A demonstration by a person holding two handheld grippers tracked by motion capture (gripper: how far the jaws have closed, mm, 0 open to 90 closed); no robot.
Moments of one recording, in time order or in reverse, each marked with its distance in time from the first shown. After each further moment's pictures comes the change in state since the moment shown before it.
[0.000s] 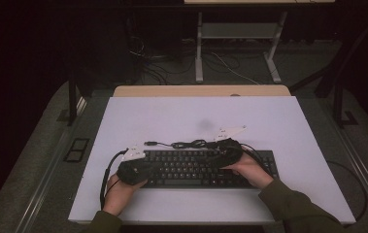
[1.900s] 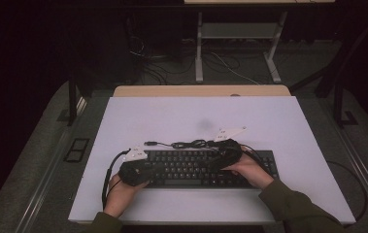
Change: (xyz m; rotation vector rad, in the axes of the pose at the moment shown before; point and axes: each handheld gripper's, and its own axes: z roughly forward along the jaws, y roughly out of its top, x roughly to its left) left arm -0.008 0.004 -0.002 0.001 -0.048 0.018; right arm 0.002 -0.001 0.002 -0.022 -0.011 -0.012
